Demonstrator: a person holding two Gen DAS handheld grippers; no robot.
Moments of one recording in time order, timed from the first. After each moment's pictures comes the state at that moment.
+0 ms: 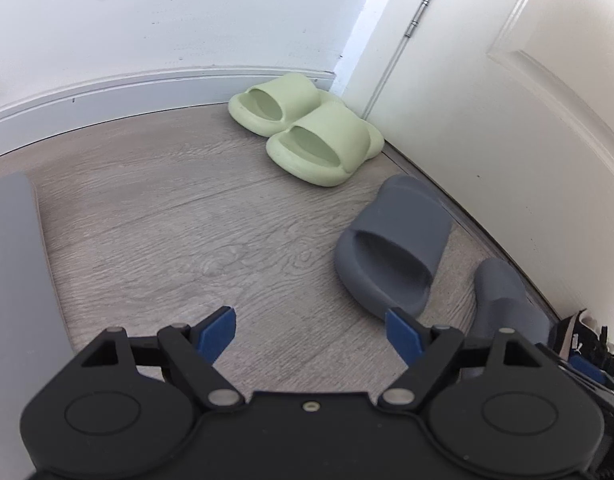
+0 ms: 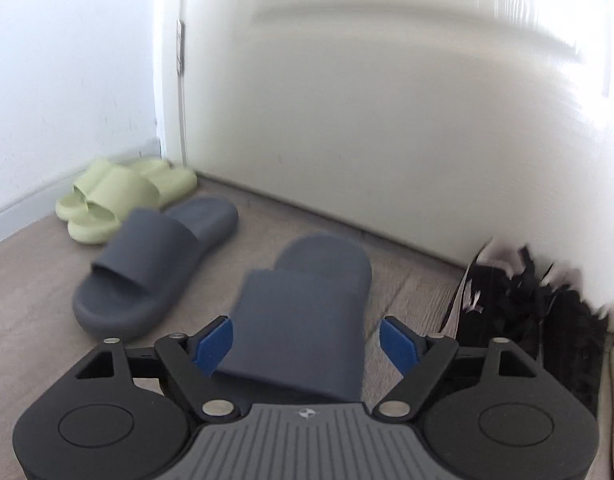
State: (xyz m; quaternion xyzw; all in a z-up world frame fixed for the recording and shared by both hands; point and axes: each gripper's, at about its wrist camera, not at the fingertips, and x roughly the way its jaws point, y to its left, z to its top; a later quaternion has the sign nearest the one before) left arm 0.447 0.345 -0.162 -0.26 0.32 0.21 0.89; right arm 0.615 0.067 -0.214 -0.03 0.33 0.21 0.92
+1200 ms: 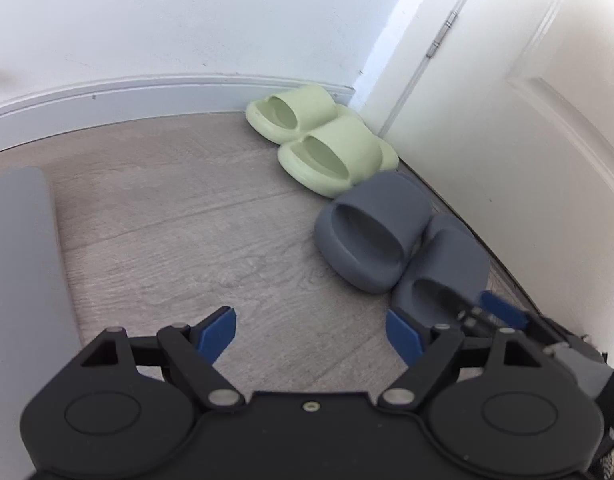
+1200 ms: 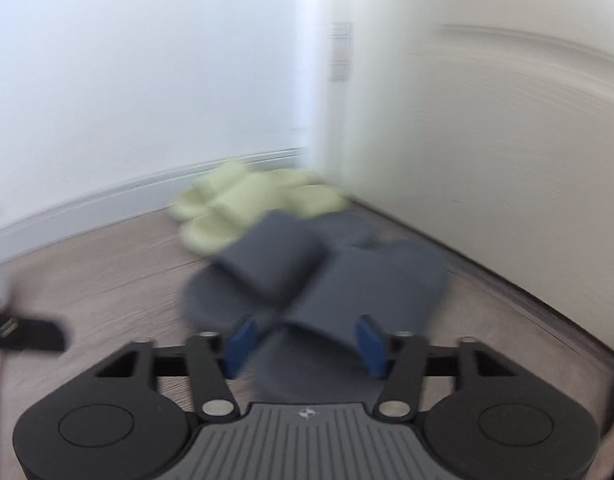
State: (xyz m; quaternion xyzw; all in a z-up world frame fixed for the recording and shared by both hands) left arm 0.435 0.364 -0.160 -0.29 0.29 0.25 0.88; right arm 0.587 0.204 -0.205 -0.14 0.24 0.44 0.85
